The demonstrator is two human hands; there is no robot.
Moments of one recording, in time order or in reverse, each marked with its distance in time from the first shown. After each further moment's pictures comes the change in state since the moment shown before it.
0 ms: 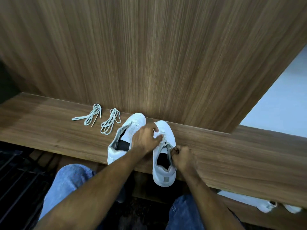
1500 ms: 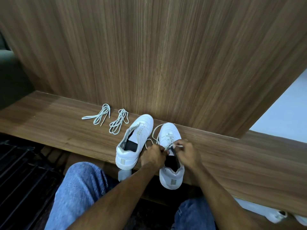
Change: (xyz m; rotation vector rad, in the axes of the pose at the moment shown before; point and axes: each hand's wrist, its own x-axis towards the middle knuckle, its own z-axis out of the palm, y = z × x) left_hand -0.039 -0.002 0.025 -0.048 -0.138 -0.310; right_hand 0.021 -0.011 -0.002 0.203 -0.118 -0.310
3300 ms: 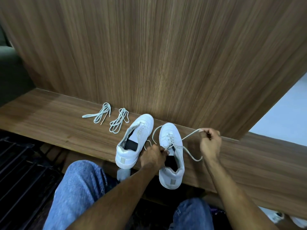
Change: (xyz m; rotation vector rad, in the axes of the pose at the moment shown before) left_hand 0.012 -0.012 0.016 0.013 0.025 -0.021; right_hand 0.010 -0.004 -0.051 0.295 0.553 0.108
